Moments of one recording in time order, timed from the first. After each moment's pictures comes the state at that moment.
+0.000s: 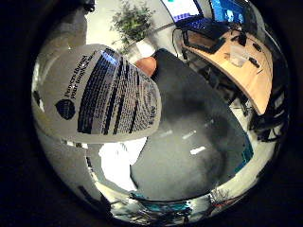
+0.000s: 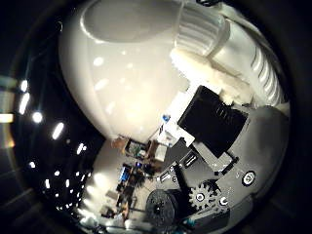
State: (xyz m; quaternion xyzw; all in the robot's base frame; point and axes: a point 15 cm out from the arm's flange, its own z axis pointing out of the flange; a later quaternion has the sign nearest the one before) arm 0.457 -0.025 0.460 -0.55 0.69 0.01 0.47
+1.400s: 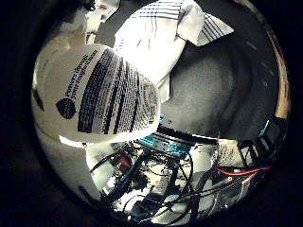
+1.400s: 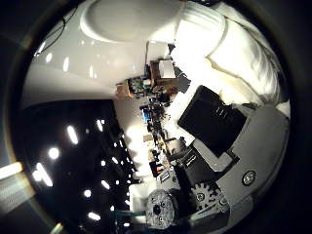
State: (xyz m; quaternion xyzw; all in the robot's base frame) arm 0.368 0.235 0.340 -0.68 0.59 0.36 0.25
